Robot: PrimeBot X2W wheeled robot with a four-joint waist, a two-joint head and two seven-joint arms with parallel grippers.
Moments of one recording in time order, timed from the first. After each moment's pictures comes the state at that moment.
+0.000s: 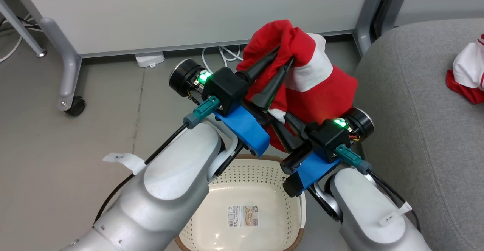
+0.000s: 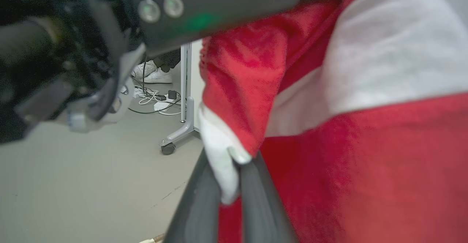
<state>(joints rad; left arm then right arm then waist) -0.81 0.09 -0.81 0.51 -0.47 -0.13 -0.26 -0.54 -0.05 0.47 0.44 0.08 0.13 -0.26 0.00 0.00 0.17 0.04</state>
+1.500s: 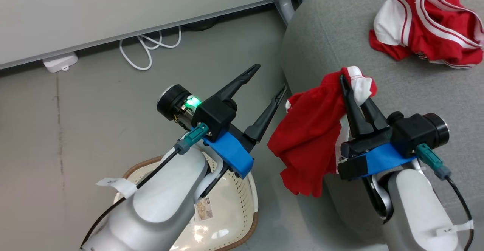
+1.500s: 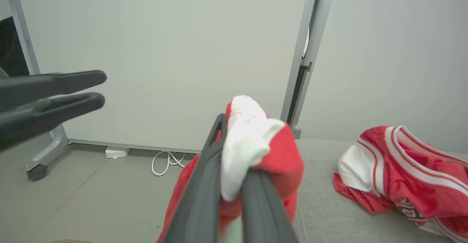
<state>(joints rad) -0.71 0.15 -0.80 0.47 -0.41 -0.12 -0.26 -0.41 -0.05 0.13 0.26 0.02 0.13 -0.26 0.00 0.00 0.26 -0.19</state>
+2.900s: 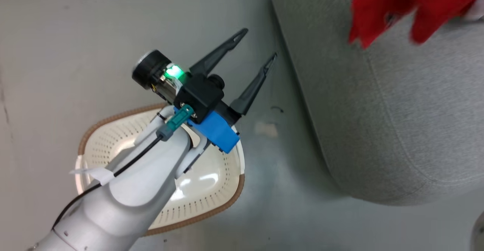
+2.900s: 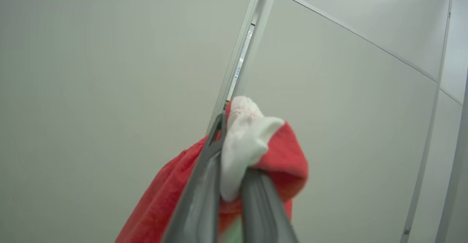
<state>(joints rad) -0.79 0.23 -0.80 0.38 -0.34 -0.10 -0.26 -0.87 -0.21 -0.18 0.00 0.01 0.13 -0.26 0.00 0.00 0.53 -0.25</state>
